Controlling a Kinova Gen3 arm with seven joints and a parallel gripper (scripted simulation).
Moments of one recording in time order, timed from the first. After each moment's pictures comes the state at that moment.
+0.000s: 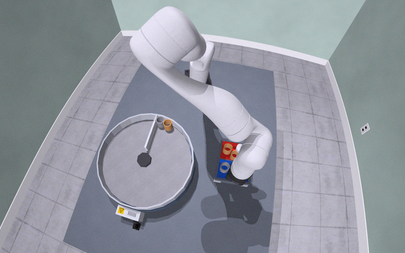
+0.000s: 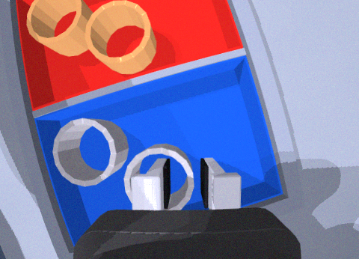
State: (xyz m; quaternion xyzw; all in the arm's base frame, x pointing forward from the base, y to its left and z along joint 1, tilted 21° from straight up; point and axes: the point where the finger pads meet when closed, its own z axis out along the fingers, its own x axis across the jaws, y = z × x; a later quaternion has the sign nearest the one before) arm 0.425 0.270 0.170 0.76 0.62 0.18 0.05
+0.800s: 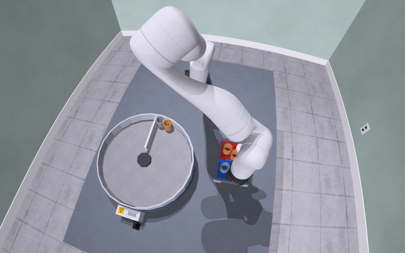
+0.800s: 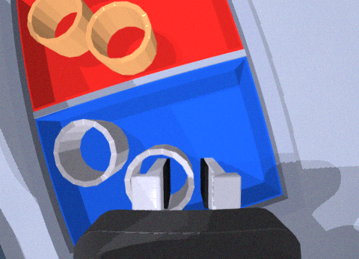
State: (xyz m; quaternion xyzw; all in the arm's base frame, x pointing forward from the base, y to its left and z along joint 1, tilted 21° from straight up) arm 0.424 0.270 0.170 0.76 0.62 0.18 0.05
